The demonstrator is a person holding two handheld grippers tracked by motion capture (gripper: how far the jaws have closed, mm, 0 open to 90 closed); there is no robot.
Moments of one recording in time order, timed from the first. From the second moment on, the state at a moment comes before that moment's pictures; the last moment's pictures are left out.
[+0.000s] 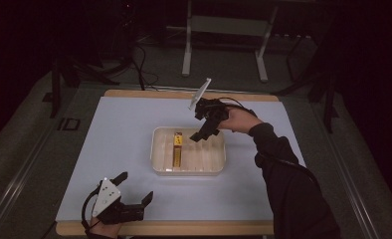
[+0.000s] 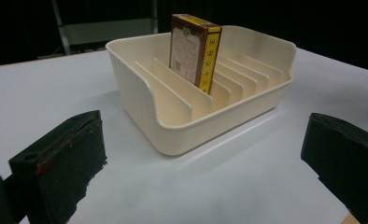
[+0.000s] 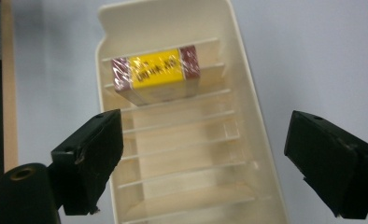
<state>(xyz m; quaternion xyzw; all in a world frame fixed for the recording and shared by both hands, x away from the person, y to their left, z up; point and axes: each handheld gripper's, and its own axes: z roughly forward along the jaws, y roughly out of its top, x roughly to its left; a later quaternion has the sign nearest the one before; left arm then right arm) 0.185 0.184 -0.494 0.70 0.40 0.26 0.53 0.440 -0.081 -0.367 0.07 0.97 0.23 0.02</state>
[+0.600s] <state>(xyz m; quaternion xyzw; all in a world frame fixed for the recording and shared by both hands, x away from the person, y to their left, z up) 0.186 0.184 -0.494 0.70 0.40 0.26 0.53 0.441 -0.123 -0.373 0.13 0.95 0.27 0.04</state>
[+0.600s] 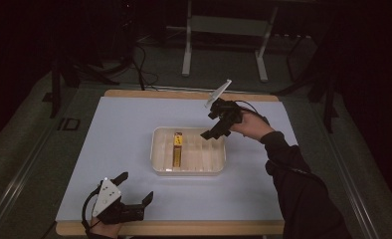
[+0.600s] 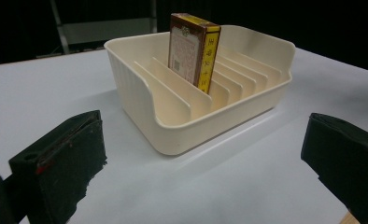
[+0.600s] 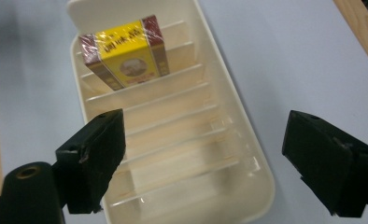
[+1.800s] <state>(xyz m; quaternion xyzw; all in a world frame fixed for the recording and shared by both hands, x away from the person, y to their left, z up) 0.186 0.182 -0.494 0.70 0.40 0.26 0.53 0.417 -0.209 -0.405 0.31 0.87 0.36 0.12</state>
